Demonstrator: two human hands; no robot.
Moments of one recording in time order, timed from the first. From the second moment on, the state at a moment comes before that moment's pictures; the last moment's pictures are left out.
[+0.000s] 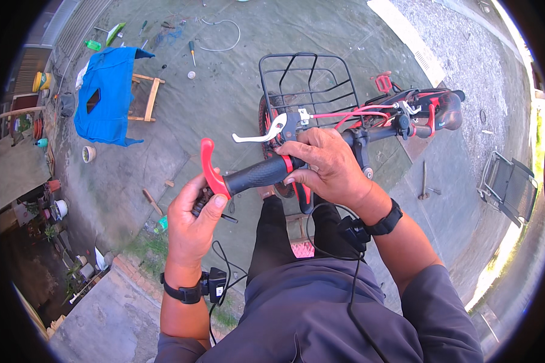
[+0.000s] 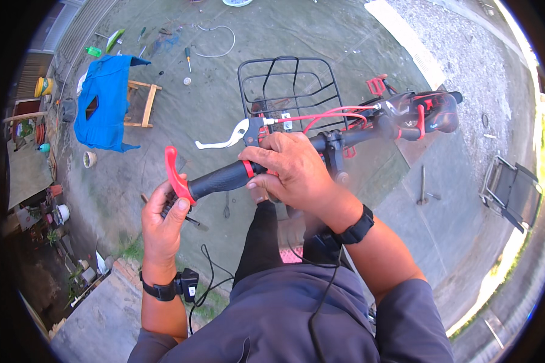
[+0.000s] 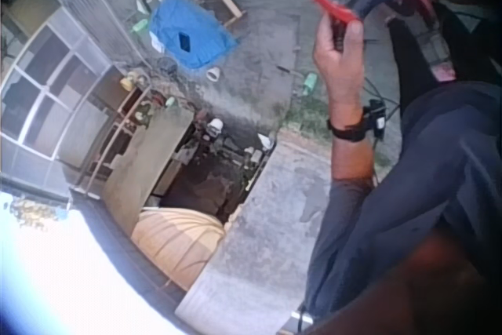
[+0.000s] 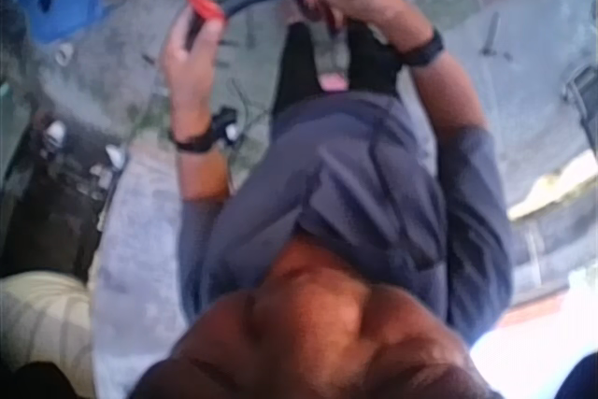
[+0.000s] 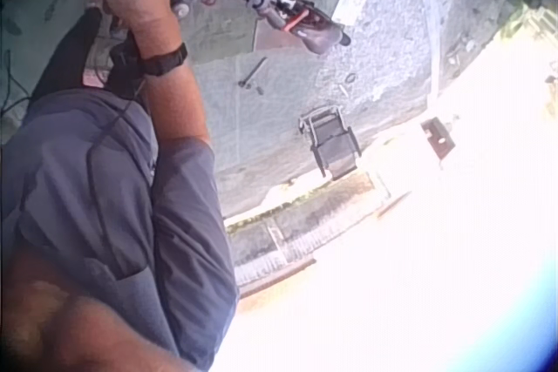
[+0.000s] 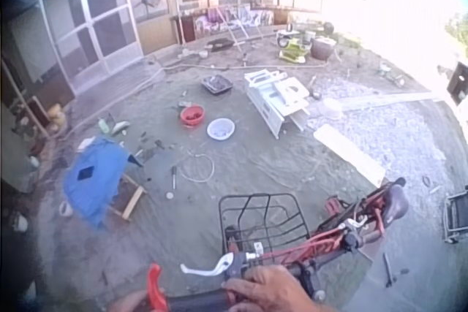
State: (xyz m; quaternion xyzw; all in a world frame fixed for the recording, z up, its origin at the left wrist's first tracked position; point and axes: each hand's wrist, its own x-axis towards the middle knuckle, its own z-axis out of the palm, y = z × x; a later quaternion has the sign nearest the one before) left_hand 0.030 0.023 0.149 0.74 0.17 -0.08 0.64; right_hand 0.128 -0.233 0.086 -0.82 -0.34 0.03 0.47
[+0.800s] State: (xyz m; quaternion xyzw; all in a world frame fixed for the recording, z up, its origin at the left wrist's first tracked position) left_hand -0.007 0.059 0.089 0.46 0.37 -0.10 0.80; right_hand 0.115 -0.206 0.137 -0.86 -0.38 -0.06 0.33
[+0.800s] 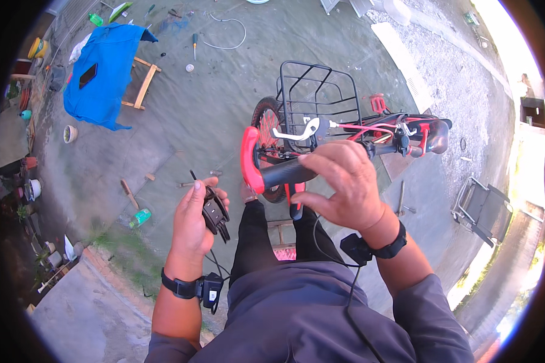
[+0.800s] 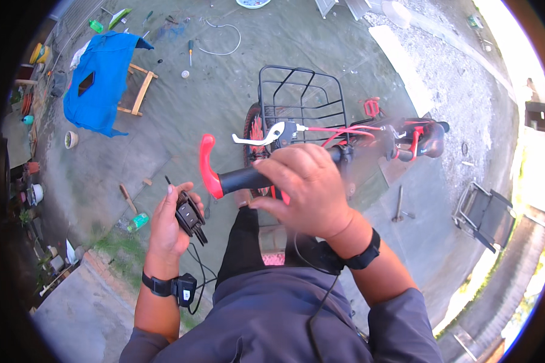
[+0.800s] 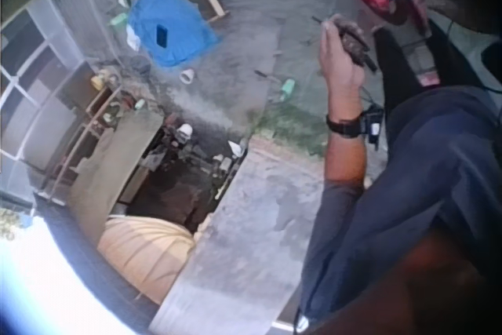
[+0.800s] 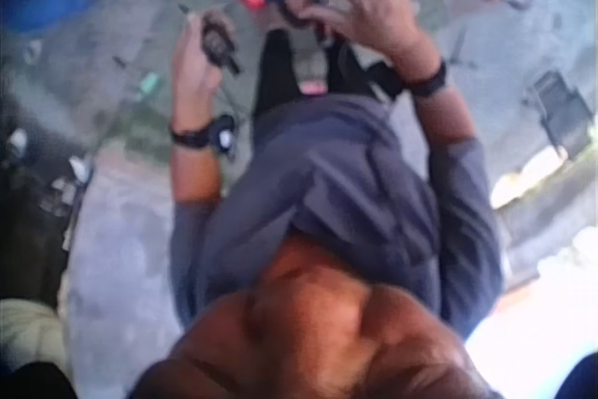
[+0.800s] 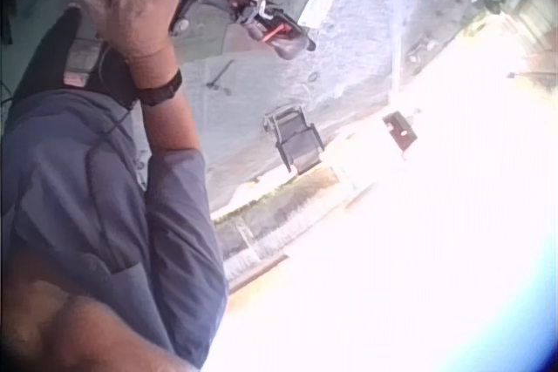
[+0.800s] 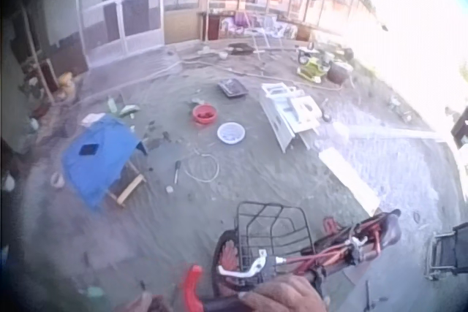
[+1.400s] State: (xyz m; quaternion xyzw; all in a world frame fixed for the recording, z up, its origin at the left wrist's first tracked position) left_hand -0.041 0.062 0.091 0.42 0.38 -0.22 0.80; right_hand 0.124 -0.144 0.125 -0.89 -0.39 0.09 0.20
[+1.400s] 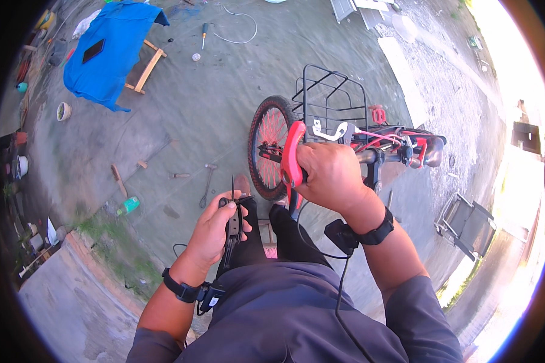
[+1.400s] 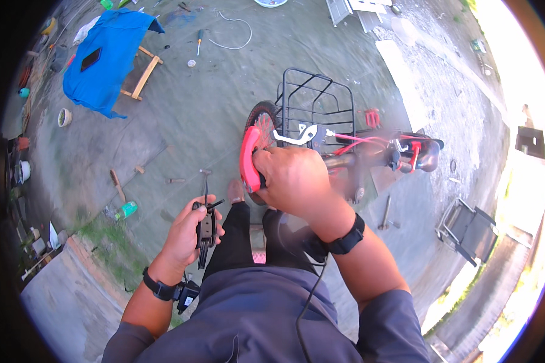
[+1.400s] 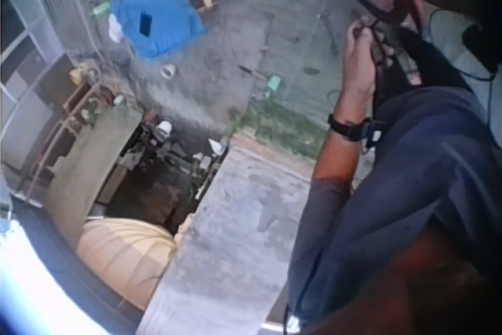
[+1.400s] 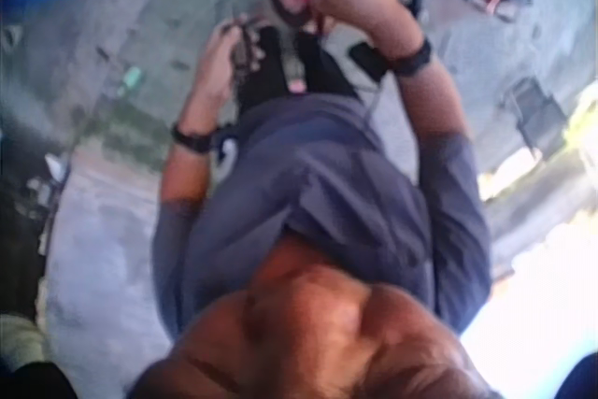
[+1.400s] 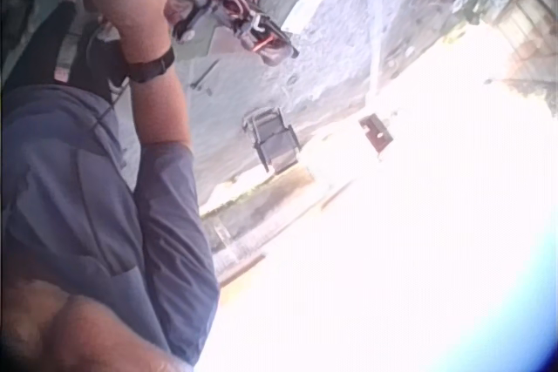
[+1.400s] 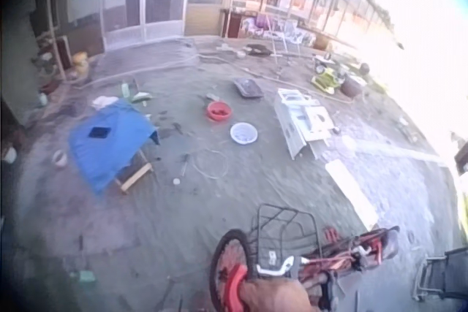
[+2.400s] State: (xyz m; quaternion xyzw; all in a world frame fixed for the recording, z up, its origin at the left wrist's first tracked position) left_hand 0.023 0.067 0.085 0.43 0.13 -0.23 0.86; right_hand 0.121 -0.134 0.139 -0.90 -0.41 0.06 0.12
